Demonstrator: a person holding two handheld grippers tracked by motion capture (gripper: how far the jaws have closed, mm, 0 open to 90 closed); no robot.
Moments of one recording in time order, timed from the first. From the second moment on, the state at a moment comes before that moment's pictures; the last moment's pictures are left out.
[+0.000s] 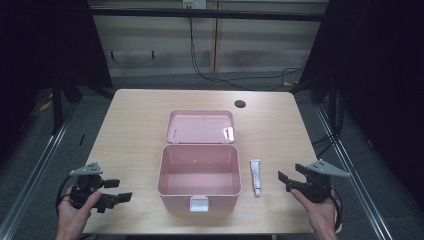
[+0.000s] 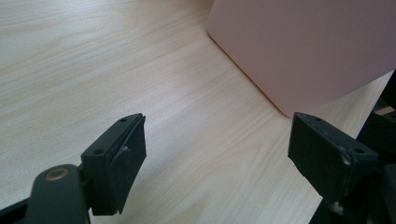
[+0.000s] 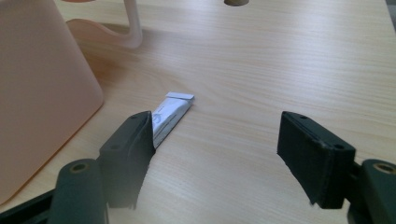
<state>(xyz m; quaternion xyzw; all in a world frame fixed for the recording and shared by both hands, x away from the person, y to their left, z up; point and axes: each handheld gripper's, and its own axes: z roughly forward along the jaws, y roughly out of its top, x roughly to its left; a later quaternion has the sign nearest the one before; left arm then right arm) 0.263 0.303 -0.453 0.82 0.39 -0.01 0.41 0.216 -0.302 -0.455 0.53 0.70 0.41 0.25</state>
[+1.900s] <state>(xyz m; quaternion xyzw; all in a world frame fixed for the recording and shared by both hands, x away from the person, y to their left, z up) 0.265 0.302 -0.455 0.83 0.39 -0.01 0.41 0.276 -0.247 -0.420 0.57 0.78 0.25 0.01</state>
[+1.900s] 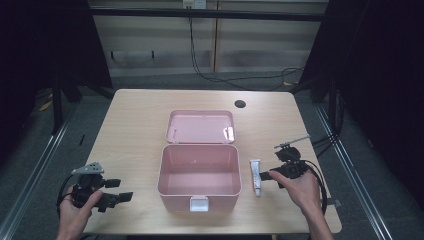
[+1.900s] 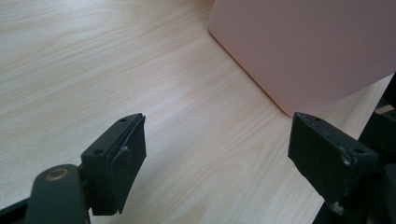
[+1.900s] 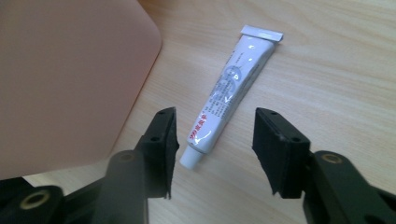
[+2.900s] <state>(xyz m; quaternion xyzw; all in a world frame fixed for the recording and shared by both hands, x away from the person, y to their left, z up) 0.265 0.301 -0.455 0.83 0.39 -0.01 0.40 0.318 -0.224 -0.439 0.58 0.80 0.14 -0.05</state>
